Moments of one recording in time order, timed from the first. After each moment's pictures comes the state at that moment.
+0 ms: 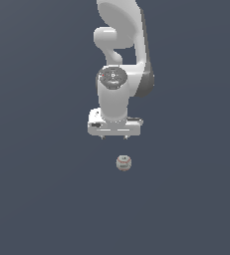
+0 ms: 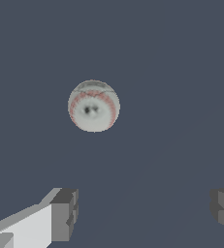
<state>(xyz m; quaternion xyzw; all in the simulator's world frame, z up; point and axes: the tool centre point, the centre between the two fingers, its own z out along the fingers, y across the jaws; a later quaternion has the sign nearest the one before) -0.007 0.000 0.151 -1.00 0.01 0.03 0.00</state>
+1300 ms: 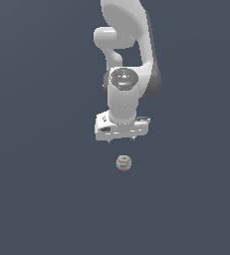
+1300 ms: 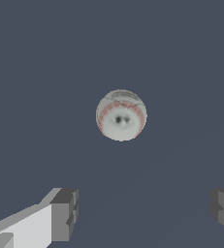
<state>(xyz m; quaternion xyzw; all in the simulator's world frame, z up) 0.005 0.027 0.151 -1.00 -0.07 0.01 0.01</state>
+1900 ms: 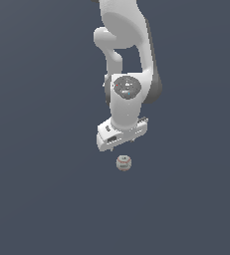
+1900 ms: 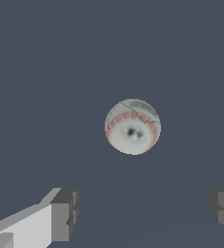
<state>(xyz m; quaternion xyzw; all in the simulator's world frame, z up) 0.020 0.032 0.137 -0.98 -0.21 0.01 0.00</state>
